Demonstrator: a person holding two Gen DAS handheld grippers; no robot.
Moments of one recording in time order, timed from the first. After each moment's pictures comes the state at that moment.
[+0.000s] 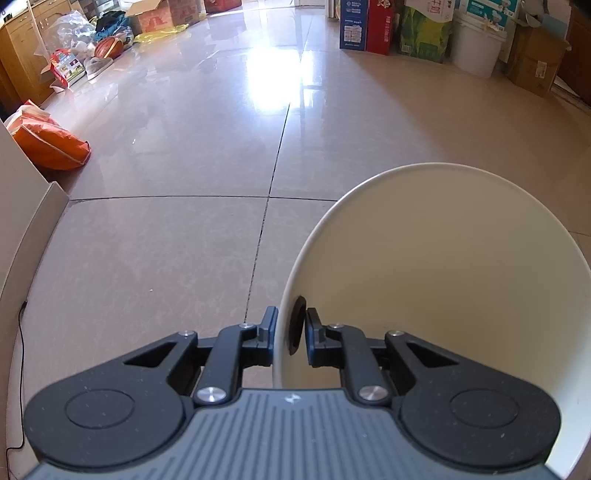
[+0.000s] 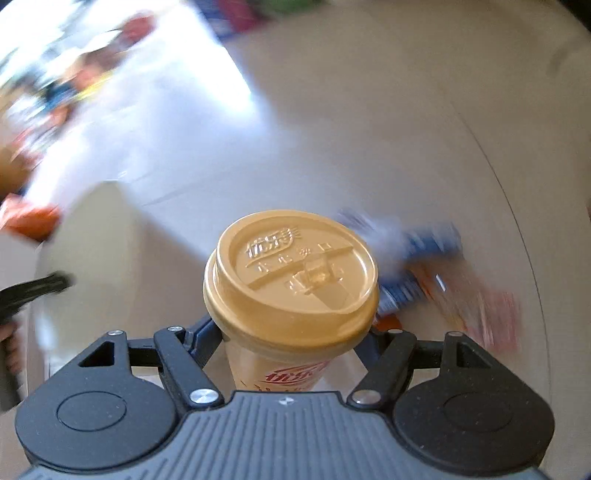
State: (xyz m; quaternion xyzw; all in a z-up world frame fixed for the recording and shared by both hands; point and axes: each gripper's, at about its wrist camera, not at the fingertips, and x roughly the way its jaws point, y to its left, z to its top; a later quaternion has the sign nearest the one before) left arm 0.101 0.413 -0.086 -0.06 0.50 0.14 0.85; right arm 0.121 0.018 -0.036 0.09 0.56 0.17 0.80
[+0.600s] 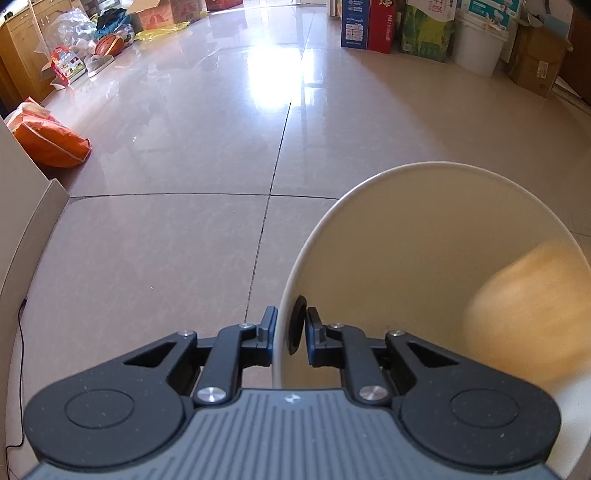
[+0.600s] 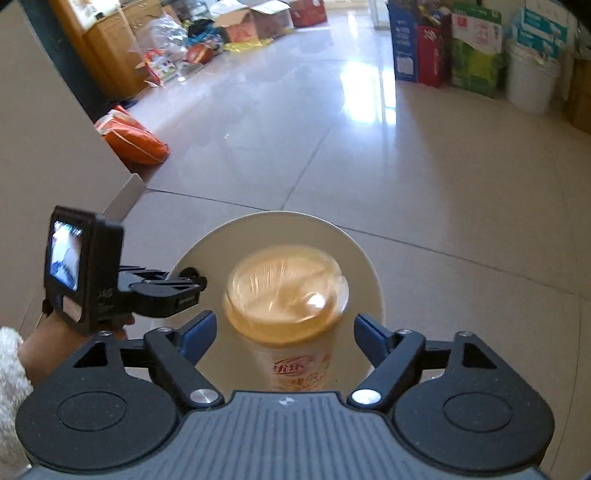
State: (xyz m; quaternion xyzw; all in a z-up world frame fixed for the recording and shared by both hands) left arm 0.103 0.415 -0.084 -0.06 0.51 0.14 0.85; right arm 0.131 0.190 0.034 -0.05 0.49 0.34 0.80
